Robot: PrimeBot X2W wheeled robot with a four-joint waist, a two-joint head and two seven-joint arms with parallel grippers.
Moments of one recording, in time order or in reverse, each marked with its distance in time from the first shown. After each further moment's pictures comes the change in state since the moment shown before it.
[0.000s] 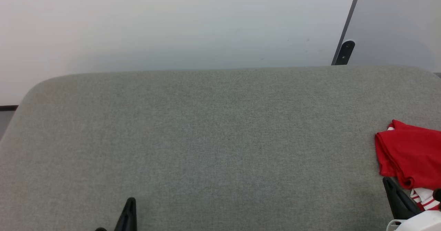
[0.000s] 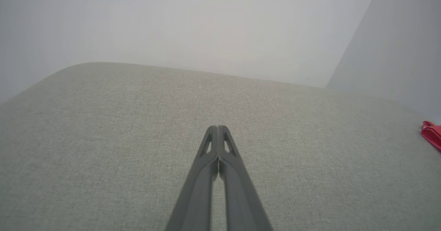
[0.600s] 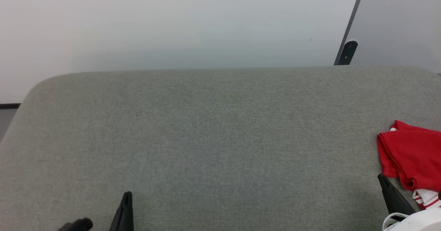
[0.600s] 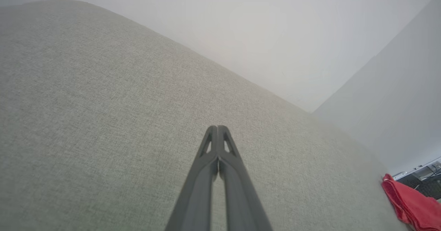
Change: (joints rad) left arm -0.063 -0.008 0.031 0.052 -0.321 -0.031 0.078; right arm -0.033 0.036 -0.009 0.062 0.274 0.000 -0.006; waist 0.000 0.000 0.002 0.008
